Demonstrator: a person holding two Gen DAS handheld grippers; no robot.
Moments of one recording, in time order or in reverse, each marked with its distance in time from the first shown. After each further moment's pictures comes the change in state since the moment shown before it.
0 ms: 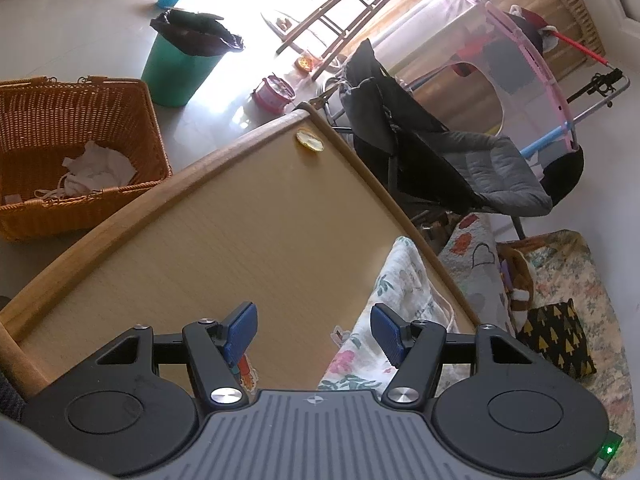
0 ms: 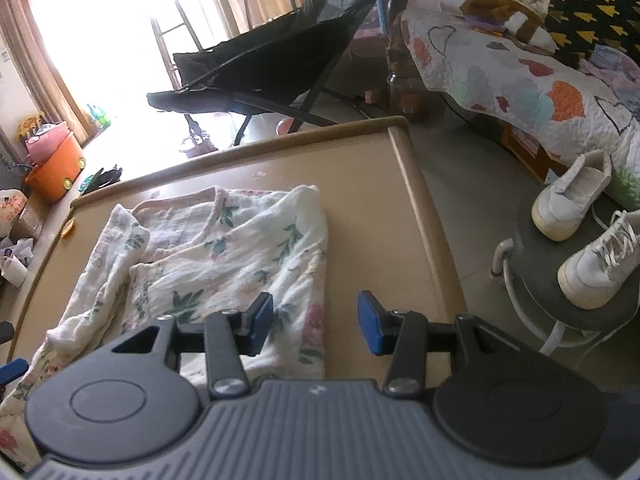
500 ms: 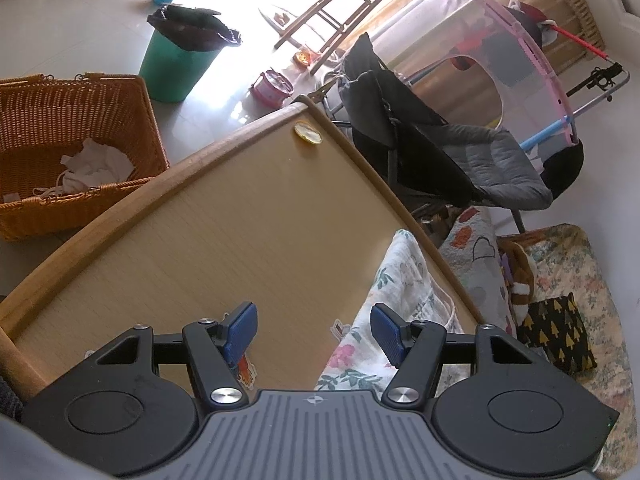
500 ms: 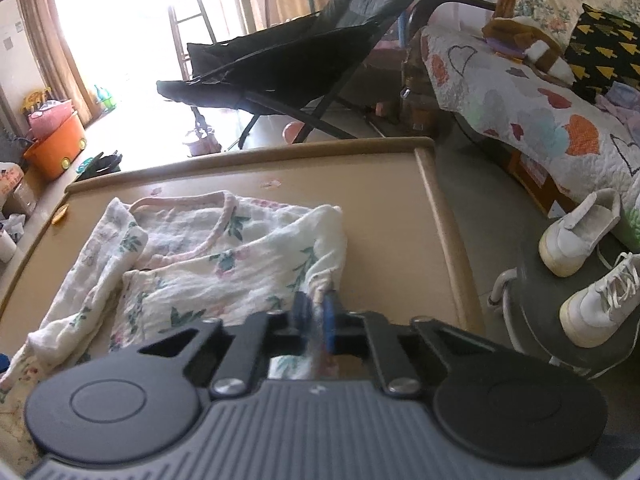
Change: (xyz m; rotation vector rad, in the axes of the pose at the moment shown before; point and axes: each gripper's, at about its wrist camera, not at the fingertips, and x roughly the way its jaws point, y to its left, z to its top) left arm 0.003 0.001 0.001 0.002 0.014 -0.003; right arm 0.017 0.019 0.011 -0.096 -0.012 -0.025
